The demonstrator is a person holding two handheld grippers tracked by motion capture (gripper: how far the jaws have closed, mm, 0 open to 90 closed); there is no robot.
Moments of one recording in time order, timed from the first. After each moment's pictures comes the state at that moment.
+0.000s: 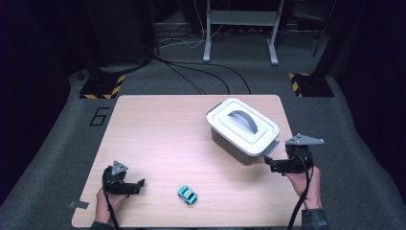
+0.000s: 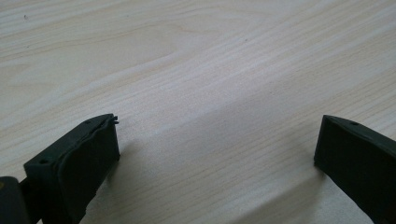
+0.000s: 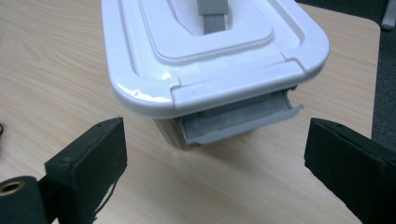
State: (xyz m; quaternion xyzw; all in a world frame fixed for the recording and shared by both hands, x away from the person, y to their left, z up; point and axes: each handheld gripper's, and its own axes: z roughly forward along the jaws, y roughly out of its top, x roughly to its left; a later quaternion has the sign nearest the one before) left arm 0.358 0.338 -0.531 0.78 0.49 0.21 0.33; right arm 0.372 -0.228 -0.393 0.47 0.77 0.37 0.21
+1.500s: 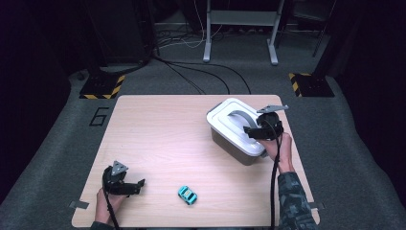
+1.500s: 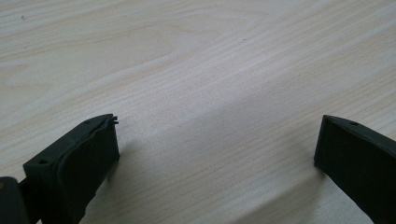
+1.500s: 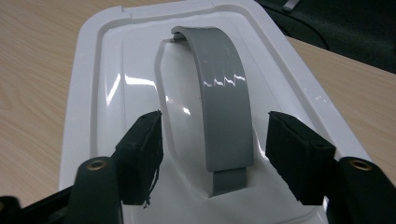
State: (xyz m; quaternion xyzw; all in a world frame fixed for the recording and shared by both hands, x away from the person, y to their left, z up) left arm 0.358 0.337 -0.532 0.78 0.49 0.21 0.33; right arm 0.475 -0.171 -0.385 0.44 0.79 0.36 0.21
